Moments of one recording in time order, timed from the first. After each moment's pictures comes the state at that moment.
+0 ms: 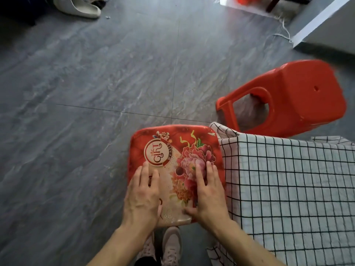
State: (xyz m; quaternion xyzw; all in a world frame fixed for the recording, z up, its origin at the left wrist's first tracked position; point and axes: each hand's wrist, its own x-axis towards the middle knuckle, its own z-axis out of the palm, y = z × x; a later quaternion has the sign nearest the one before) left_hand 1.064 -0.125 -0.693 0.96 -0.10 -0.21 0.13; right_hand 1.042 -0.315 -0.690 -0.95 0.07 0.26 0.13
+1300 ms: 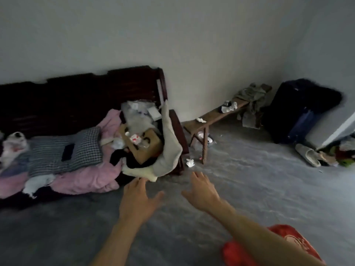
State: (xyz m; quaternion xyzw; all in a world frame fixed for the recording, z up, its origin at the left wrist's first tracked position) left_hand 0.612 0.050 -0.249 0.74 0.62 0.10 0.23; right_hand 0.822 0.010 -0.264 -0.76 -0.58 0.26 0.12
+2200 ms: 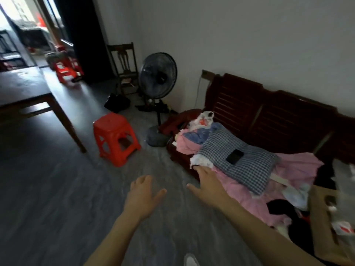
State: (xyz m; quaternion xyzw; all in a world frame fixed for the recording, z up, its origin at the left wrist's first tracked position) left_hand -0.038 0.110 -0.249 0.40 0.88 0.22 0.14; right_hand 0.126 0.275 -0.249 -0.36 -0.90 0.24 0.05
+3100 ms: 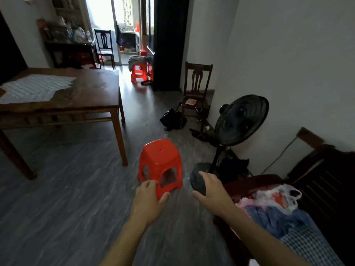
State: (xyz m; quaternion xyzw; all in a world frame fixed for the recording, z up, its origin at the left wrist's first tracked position) left_hand -0.506 0.249 -0.248 0.20 0.92 0.33 0.08; right_hand -0.415 0.463 -0.219 -0.19 -0.95 0.25 0.01
